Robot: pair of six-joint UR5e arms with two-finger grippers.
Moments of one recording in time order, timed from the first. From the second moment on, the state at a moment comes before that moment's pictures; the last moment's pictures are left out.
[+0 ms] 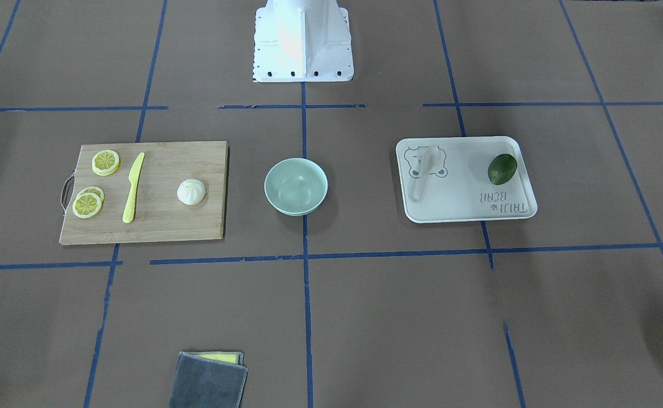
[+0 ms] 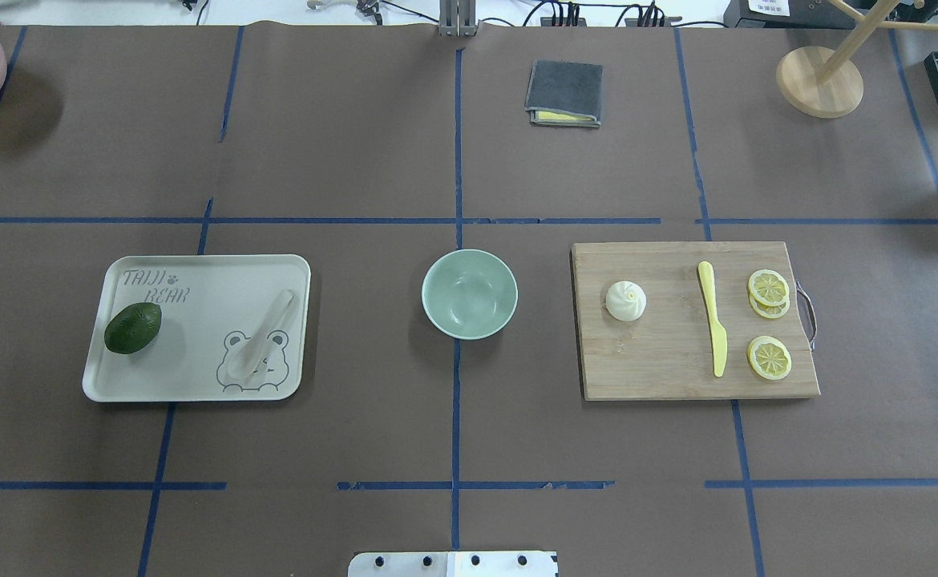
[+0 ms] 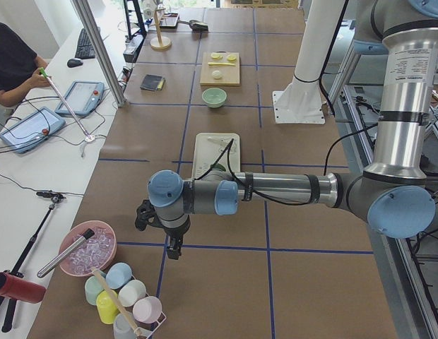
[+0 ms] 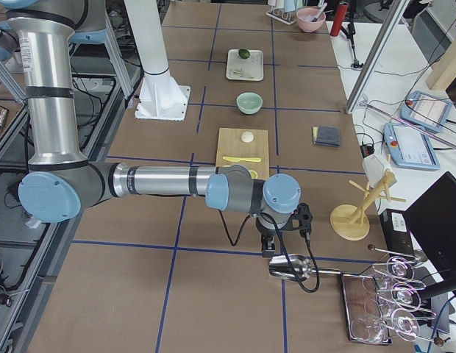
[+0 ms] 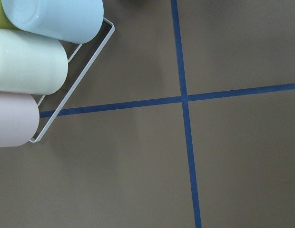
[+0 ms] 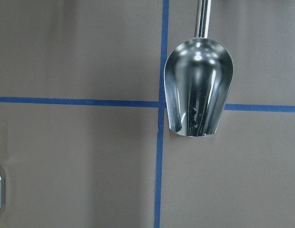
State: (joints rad) left arm -1.60 -1.61 -1.55 -1.55 -2.35 0.14; right arm 1.63 -1.52 1.57 -1.69 2.43 -0.12
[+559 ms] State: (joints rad) left arm -1.59 -1.62 -1.62 -1.56 -2.35 0.14; right arm 1.63 -1.50 1.59 -1.69 2.43 -0.12
